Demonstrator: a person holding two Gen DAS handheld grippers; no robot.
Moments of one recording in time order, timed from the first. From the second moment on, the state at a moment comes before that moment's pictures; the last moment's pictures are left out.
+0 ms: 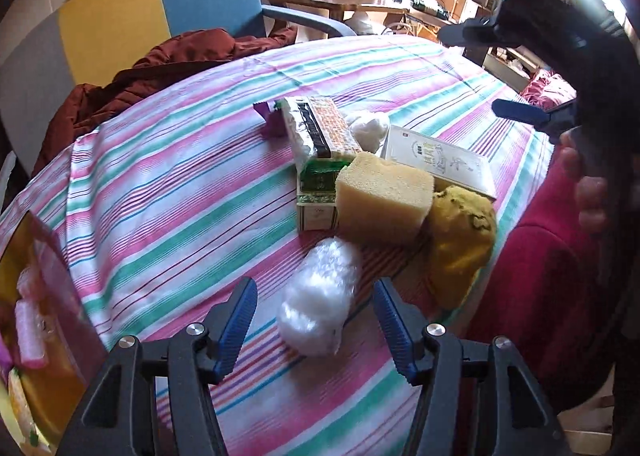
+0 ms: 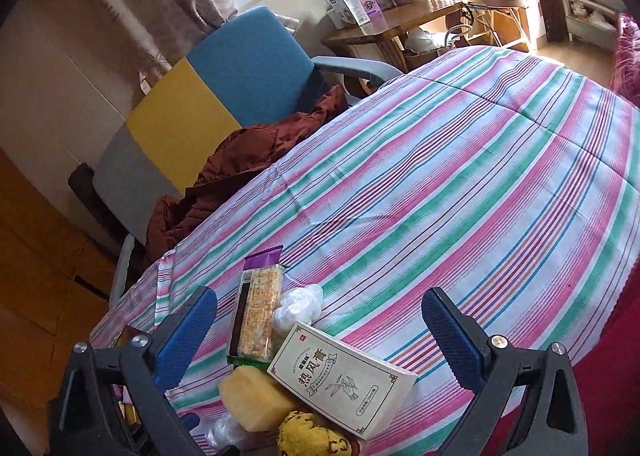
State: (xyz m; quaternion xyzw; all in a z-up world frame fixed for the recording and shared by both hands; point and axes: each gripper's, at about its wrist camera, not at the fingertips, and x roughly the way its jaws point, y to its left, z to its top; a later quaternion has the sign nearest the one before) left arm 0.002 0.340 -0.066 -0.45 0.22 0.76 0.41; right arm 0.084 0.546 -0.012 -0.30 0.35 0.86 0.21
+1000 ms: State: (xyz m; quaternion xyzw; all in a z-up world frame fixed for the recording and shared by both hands) left arm 0.012 0.289 -0.091 -0.46 0.20 0.77 0.40; right arm 0.063 0.480 -0.028 -0.46 0.22 0.84 0.18
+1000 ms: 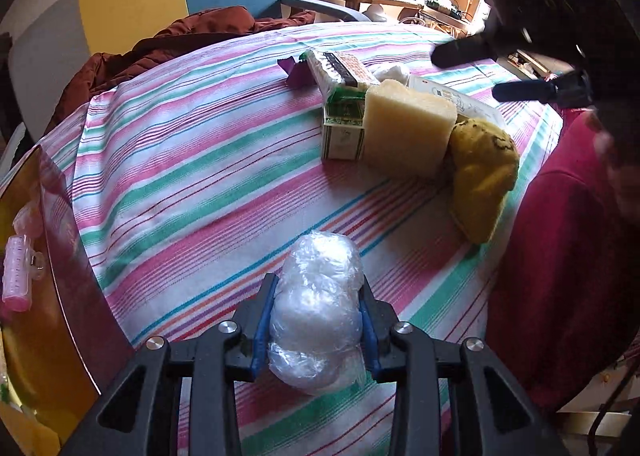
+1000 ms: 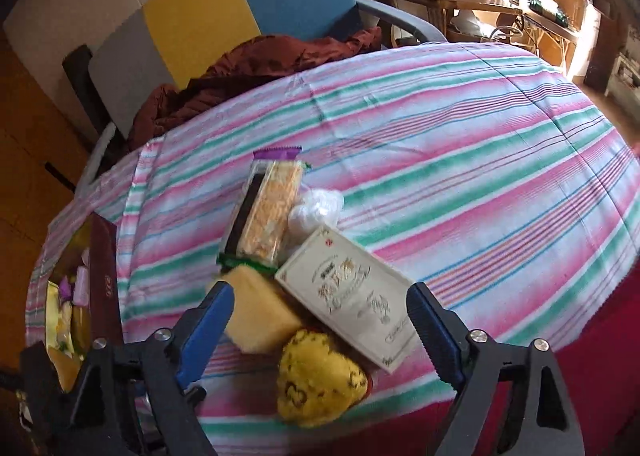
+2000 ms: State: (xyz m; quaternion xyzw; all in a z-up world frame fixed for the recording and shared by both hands) left arm 0.031 0.241 -0.053 -0.43 0.13 0.79 0.42; right arm 0.106 0.422 -0.005 -0.46 0.19 0.85 0.15
